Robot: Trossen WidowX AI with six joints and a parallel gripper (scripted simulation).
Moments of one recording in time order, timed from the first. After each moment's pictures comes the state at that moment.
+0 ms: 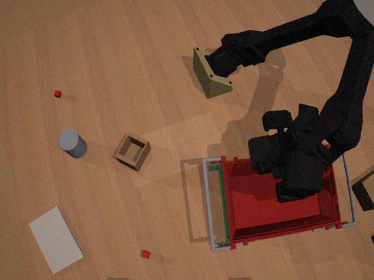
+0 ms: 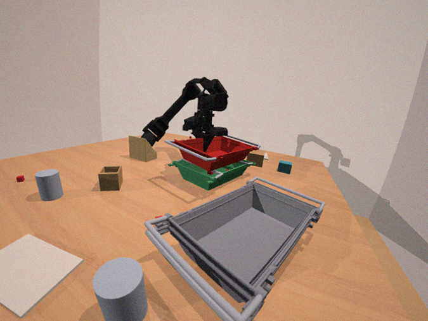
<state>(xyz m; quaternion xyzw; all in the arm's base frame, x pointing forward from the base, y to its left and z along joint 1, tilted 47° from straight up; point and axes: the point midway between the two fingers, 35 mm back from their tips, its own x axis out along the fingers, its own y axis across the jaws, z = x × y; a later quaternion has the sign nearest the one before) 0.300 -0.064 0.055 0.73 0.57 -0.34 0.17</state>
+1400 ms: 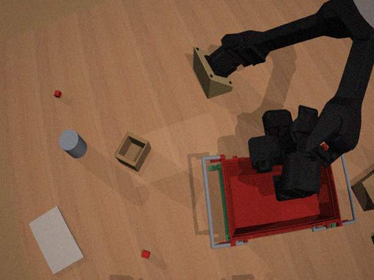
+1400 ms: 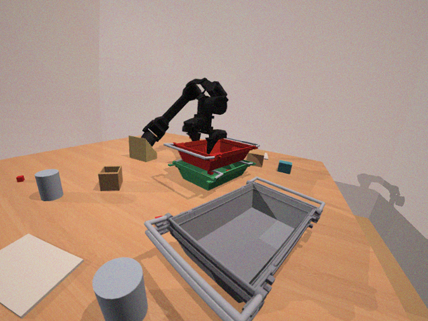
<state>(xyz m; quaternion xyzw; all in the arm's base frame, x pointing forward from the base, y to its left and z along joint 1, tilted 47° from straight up) 0.296 -0.056 0.053 0.72 0.58 -0.35 0.16</state>
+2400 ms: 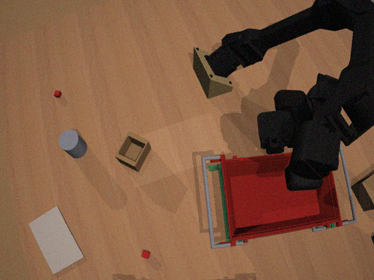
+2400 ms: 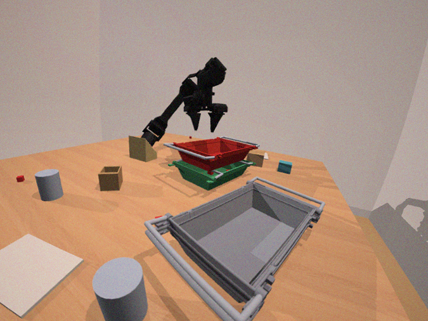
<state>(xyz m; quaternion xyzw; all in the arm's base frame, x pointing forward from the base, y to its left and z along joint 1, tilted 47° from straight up) 0.289 -0.119 0.110 0.75 0.53 -0.37 0.15</state>
